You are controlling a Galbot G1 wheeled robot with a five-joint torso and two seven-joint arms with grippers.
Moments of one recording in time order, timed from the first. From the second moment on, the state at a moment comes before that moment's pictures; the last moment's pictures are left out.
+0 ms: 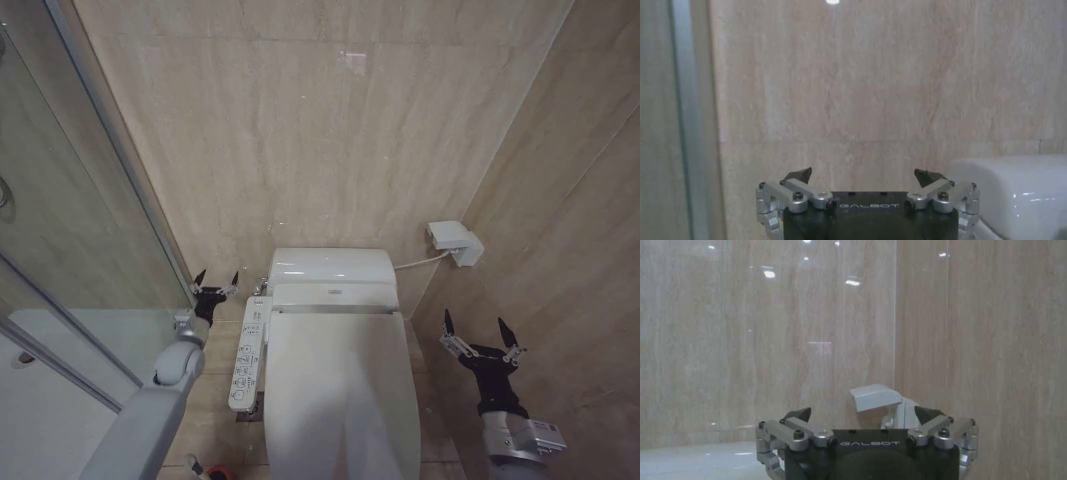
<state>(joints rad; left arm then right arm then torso) 0.82 -1.16 -0.30 -1.35 -0.42 -0.15 0.00 -1.68 1.38 0.69 2.21 0.23 0.17 0.24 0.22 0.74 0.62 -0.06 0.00</state>
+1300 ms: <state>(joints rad) 0.66 -1.08 -0.08 -1.08 -0.33 -0.38 0.35 -1.68 1.38 0.69 2.21 0.23 0.17 0.24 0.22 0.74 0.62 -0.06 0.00</state>
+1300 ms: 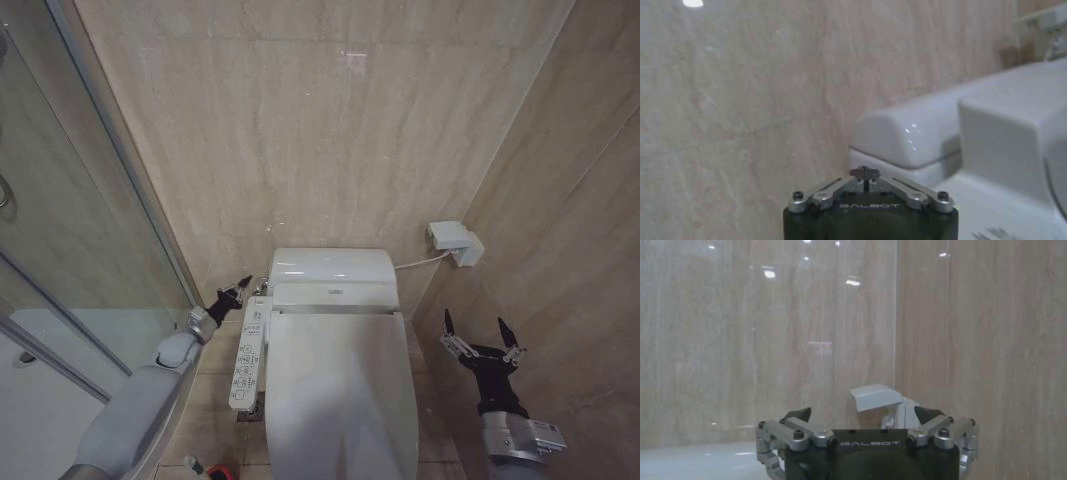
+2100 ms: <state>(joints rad) 0.58 -1.09 -0.12 -0.89 -0.18 -0.49 0.50 -1.68 1.38 0.69 2.21 0.23 0.17 0.24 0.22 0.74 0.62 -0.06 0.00</state>
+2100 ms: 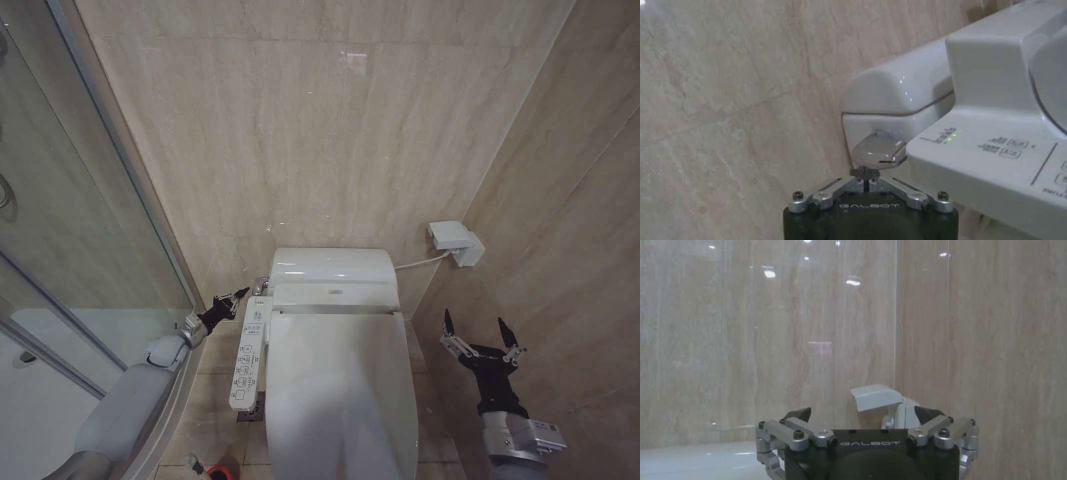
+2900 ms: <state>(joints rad) 0.49 -1.10 -0.07 -0.80 -0.16 -0.55 0.54 -1.68 1.38 0.69 2.21 0.23 0.17 0.24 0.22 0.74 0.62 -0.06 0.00</state>
